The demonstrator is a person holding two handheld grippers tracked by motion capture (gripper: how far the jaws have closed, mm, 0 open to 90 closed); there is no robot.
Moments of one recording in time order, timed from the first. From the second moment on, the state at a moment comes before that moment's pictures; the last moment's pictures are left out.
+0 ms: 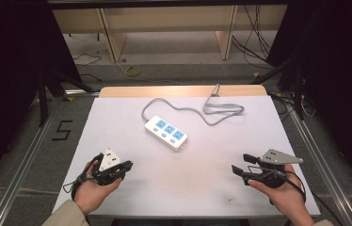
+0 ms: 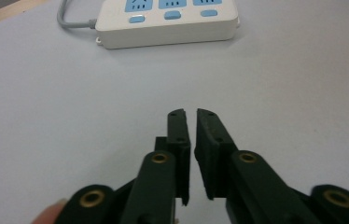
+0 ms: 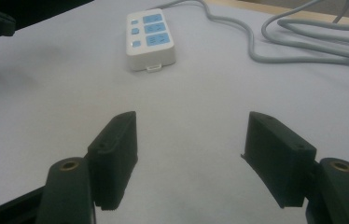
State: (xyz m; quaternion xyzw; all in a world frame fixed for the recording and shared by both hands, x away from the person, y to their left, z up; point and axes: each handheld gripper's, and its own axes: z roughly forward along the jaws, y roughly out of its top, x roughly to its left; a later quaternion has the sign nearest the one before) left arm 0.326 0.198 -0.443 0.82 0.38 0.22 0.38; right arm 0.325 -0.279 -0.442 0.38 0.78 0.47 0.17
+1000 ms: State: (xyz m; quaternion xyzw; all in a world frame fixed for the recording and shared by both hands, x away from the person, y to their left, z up) left arm 0.362 0.183 -0.438 0.81 0.40 0.20 0.38; right arm 0.329 -0.277 -0.445 0.38 0.78 0.47 0.17
